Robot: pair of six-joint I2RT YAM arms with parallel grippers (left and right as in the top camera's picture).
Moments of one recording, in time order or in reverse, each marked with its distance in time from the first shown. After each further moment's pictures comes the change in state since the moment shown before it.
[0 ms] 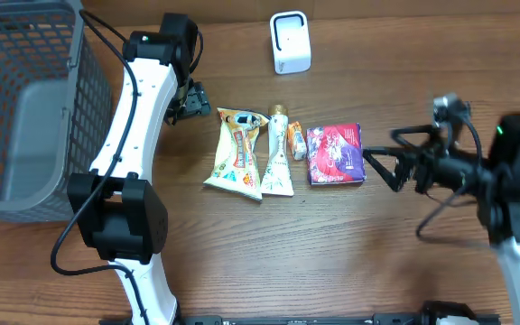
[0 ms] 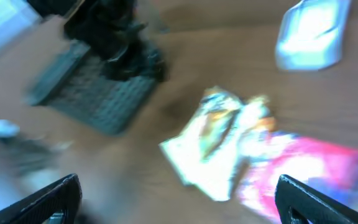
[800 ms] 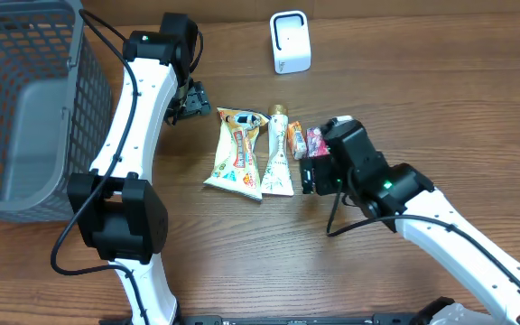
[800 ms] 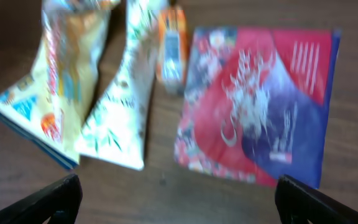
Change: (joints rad) left arm 0.000 0.000 0.000 0.000 0.000 0.000; right arm 0.673 0.328 0.006 0.026 1.071 0.355
